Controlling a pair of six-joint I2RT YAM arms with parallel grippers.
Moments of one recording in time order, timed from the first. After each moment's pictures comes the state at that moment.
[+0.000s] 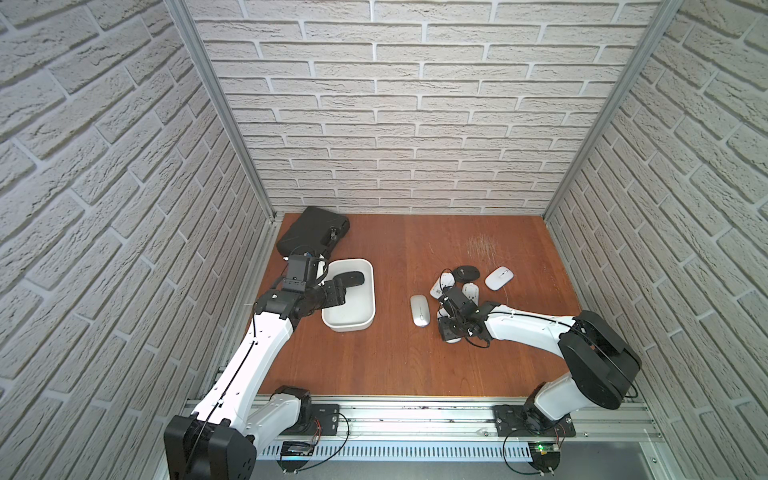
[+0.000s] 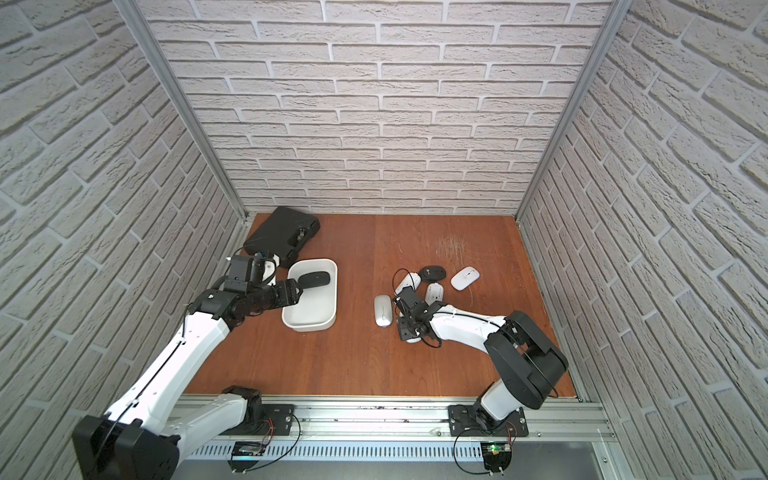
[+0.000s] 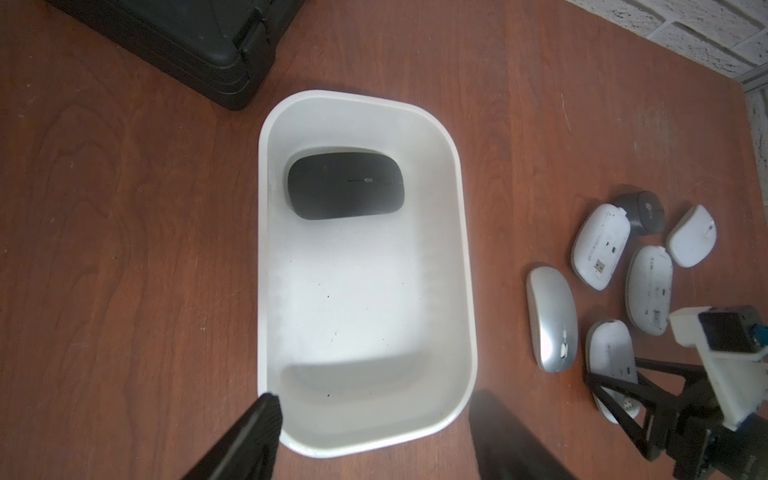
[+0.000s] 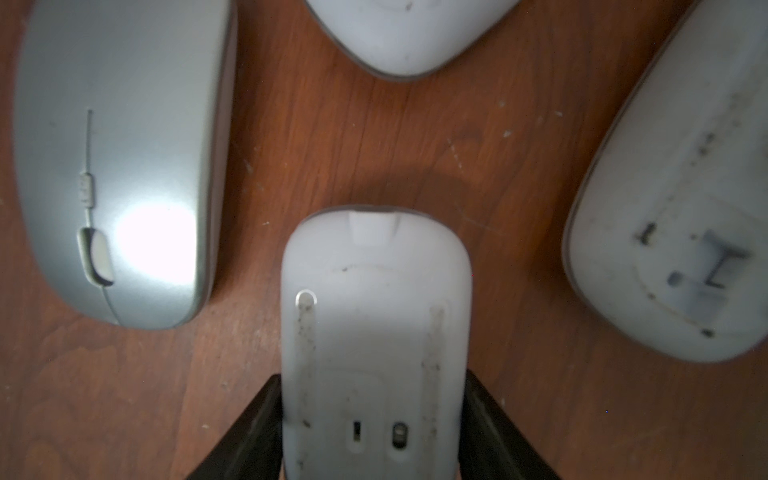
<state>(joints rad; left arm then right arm) -0.21 1.05 0.91 -0.76 0.12 -0.35 0.65 1.55 0.76 -0.44 0.15 0.46</state>
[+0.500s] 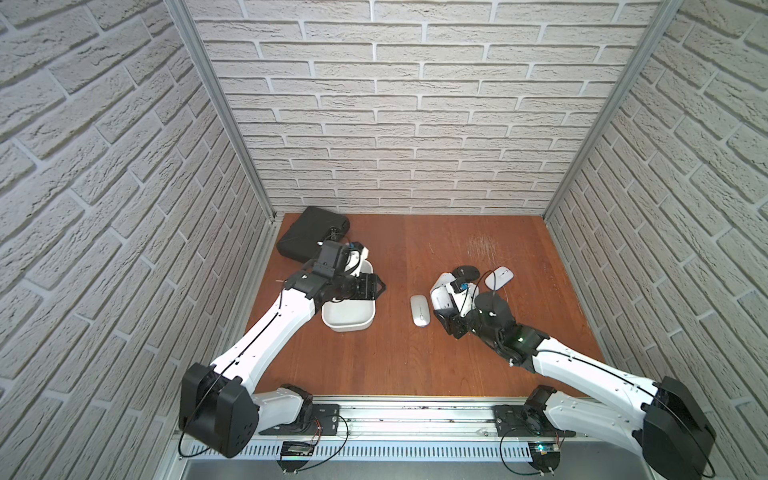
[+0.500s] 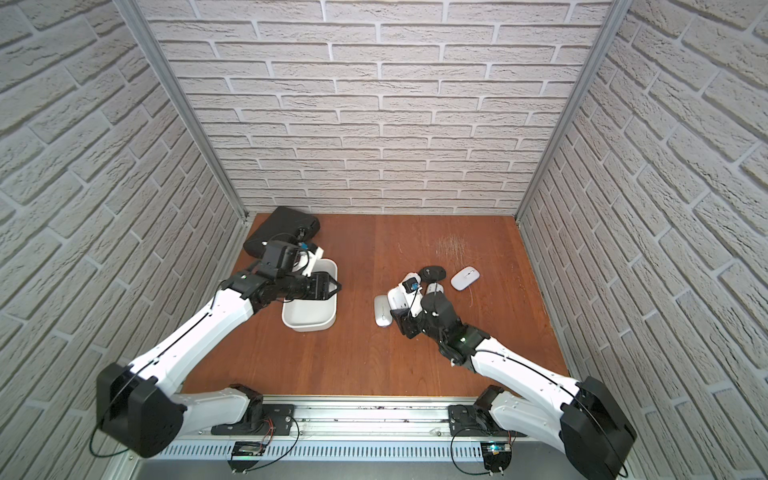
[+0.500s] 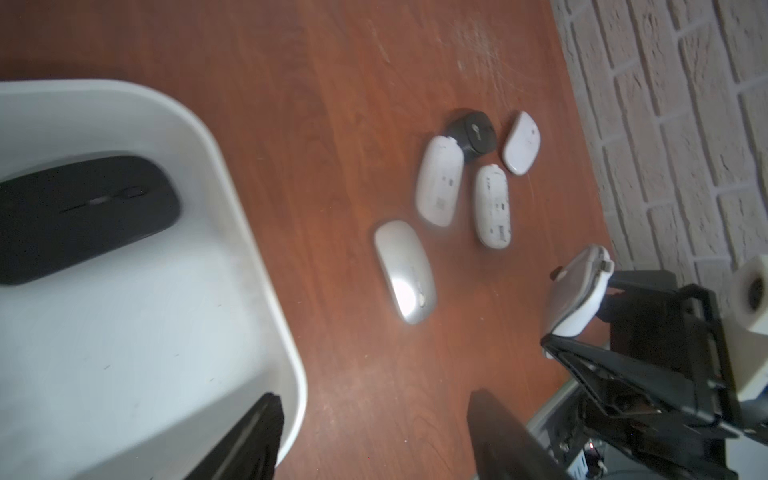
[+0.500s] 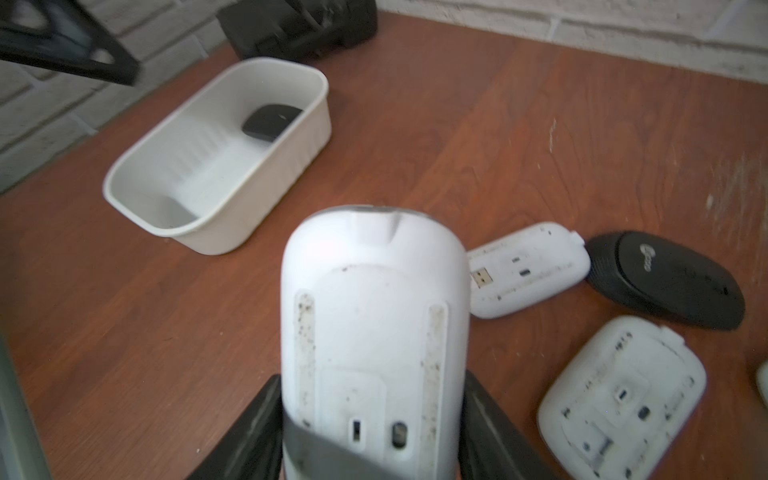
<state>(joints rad) -0.47 1.29 1.08 -0.65 0.38 -0.33 0.65 1.01 0.47 0.05 -0.02 0.11</state>
